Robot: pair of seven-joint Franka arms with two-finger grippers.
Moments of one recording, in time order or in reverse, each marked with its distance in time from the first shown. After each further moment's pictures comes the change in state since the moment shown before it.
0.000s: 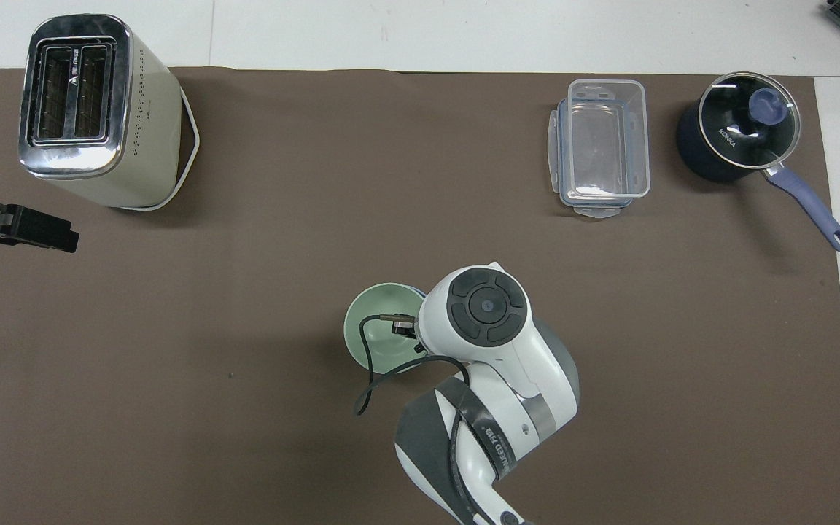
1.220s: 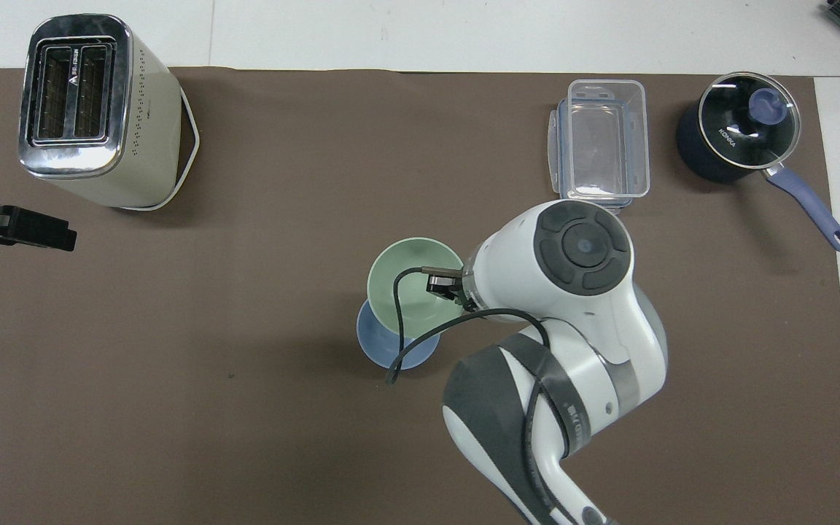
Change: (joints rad) left arm 0.000 -0.011 0.000 -0.010 0.000 0.021 0.000; right arm -0.098 -0.049 0.000 0.144 -0.001 -0.144 -0.052
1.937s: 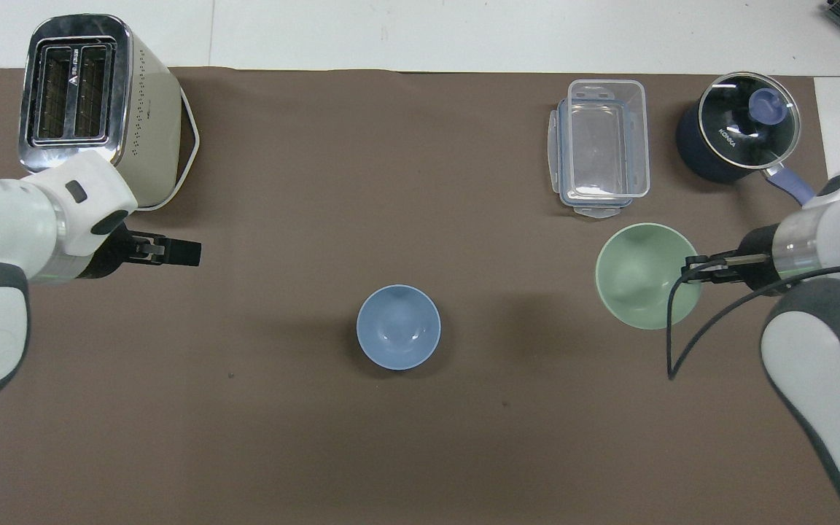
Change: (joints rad) left arm -0.064 -0.054 -0.002 -0.254 -0.003 0.327 -0.041; right arm -0.353 -0.204 -0.001 -0.110 0.001 -0.105 -0.508
